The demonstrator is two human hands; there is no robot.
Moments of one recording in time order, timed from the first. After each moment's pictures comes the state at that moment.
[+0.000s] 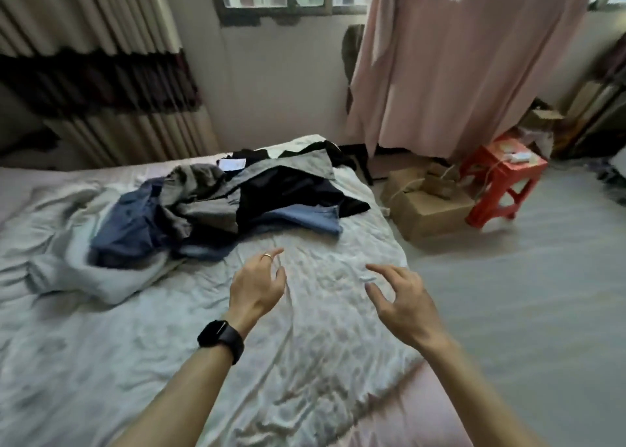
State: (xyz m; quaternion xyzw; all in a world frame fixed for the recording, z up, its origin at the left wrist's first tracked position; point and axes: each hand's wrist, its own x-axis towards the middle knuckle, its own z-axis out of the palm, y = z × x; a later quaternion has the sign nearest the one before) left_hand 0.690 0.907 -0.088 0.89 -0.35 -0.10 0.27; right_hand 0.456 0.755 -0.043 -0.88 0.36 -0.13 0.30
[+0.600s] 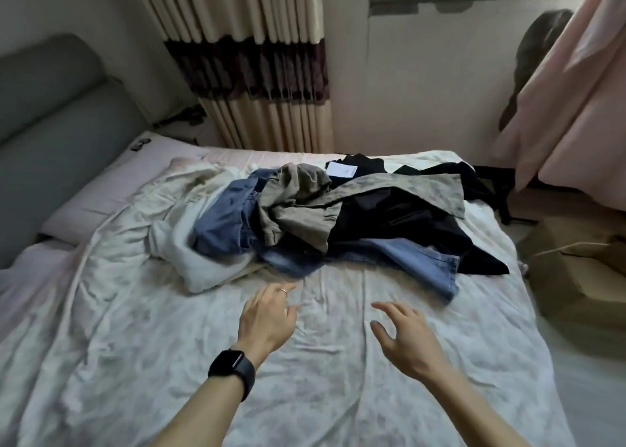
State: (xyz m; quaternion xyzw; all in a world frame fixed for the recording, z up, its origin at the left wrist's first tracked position) left_hand 0.837 0.950 -0.146 0.97 -0.17 -0.12 0.12; right_hand 0.714 0.700 -0.164 -0.94 0.15 0.05 0.30
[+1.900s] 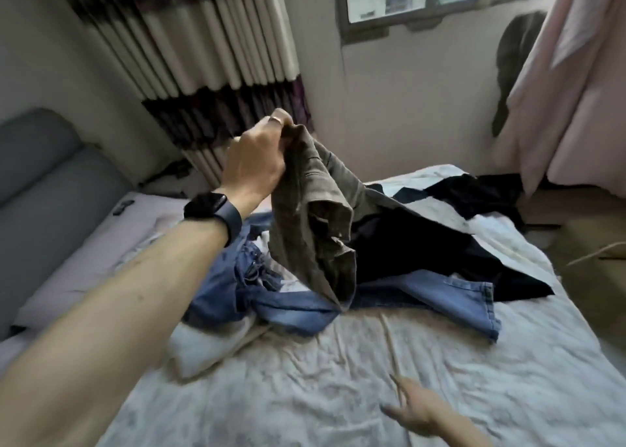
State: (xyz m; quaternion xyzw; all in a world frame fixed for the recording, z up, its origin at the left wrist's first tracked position) left_hand 1.107 0.829 -0.005 0.89 -0.34 0.26 0.18; right_hand 0.811 0.700 -0.360 -0.86 0.21 0.32 0.33
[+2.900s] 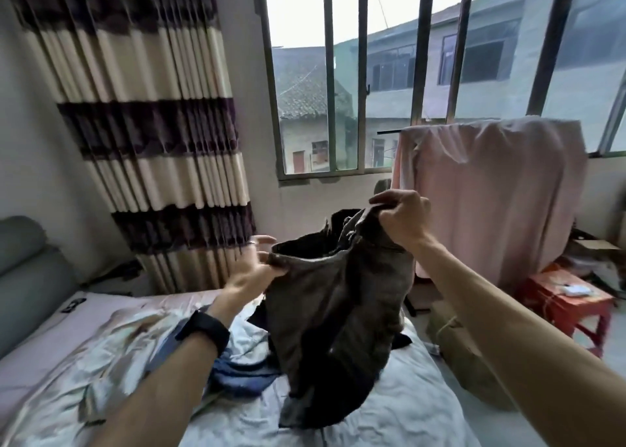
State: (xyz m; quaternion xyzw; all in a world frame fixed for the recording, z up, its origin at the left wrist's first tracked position) left_hand 0.812 0.909 0.177 0.78 -0.27 -0.06 0.56; right_hand 0.666 0.660 0.242 -0.81 0.26 -0.44 0.29
